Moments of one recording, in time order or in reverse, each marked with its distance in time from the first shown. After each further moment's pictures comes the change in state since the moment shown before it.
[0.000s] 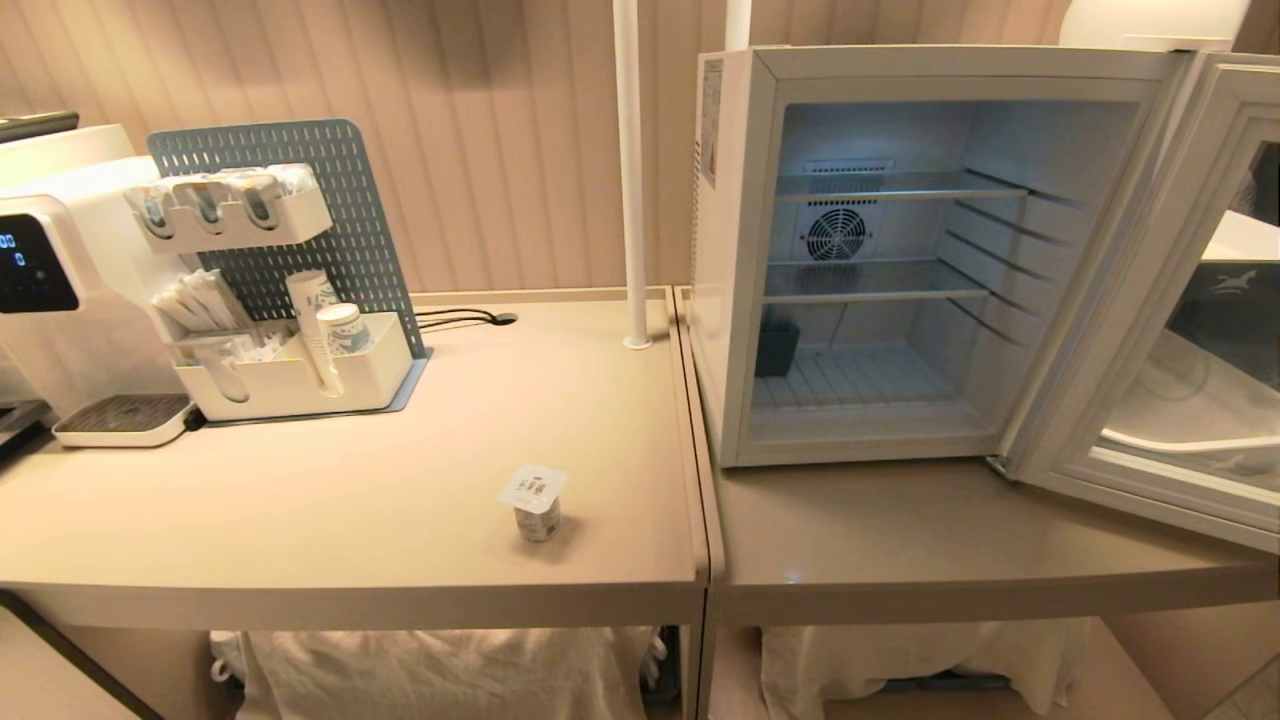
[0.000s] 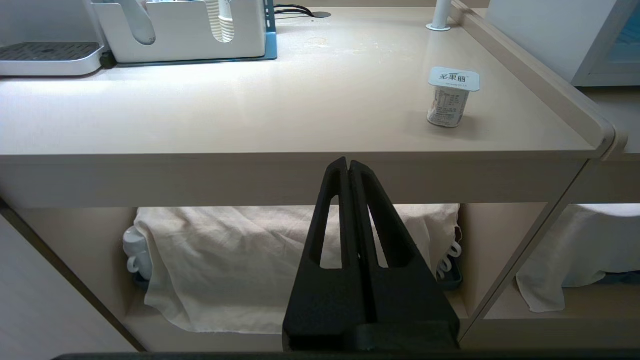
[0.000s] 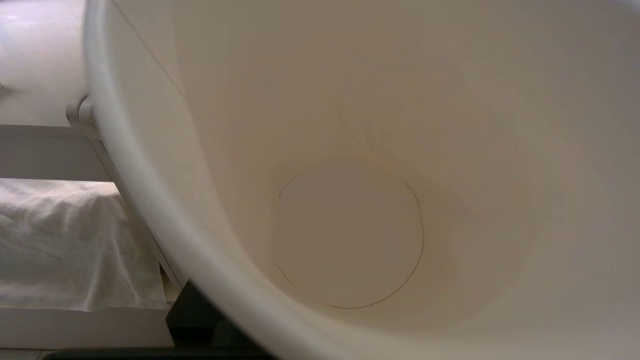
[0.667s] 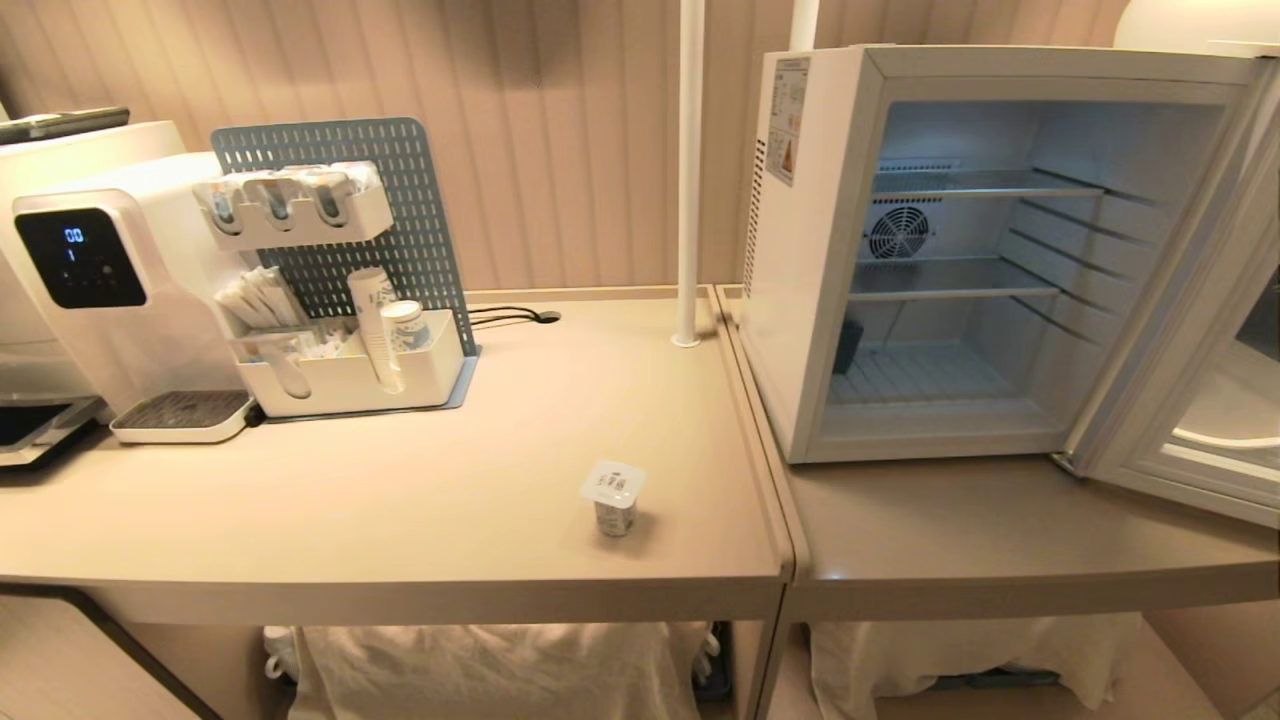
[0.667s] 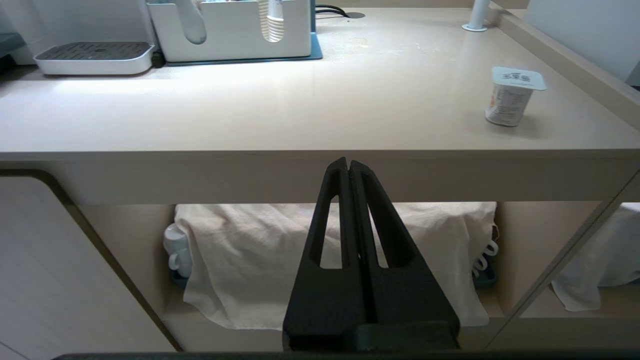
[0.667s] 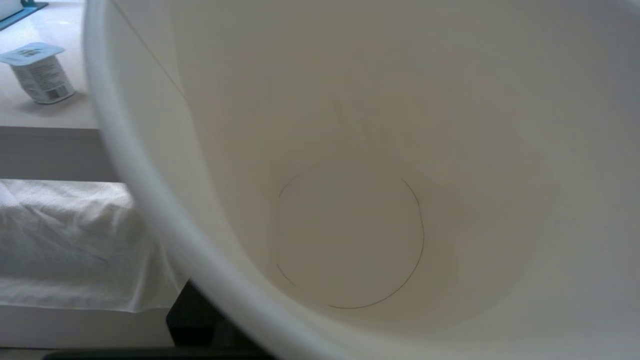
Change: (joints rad) left arm 0.000 0.000 0.000 0.000 0.000 0.000; right arm -0.002 -0.009 -0.004 0.010 0.001 0.013
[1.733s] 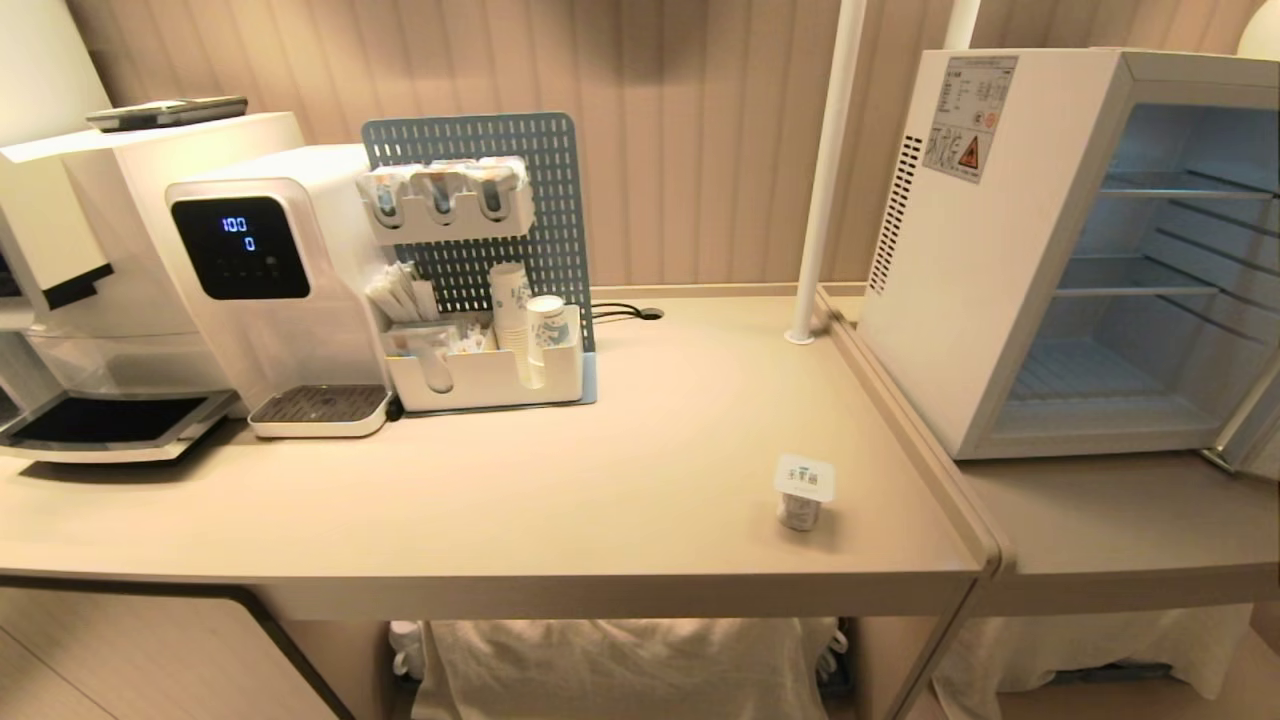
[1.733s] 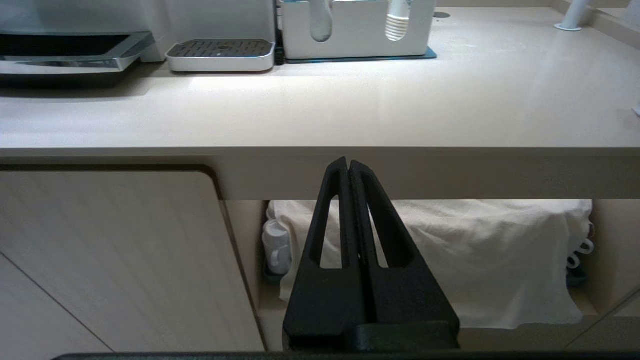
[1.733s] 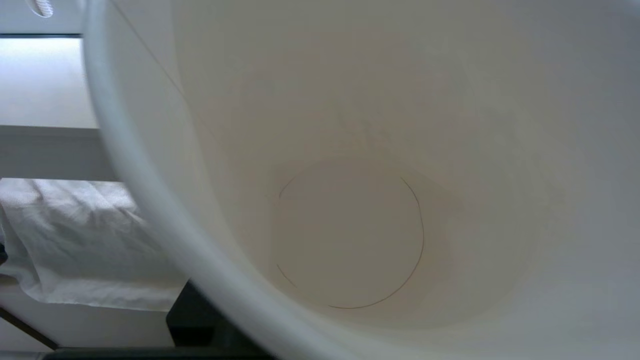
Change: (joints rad) left arm 0.000 0.000 0.000 0.000 0.000 0.000; right arm -0.001 0.000 -0.001 0.001 -0.002 0.001
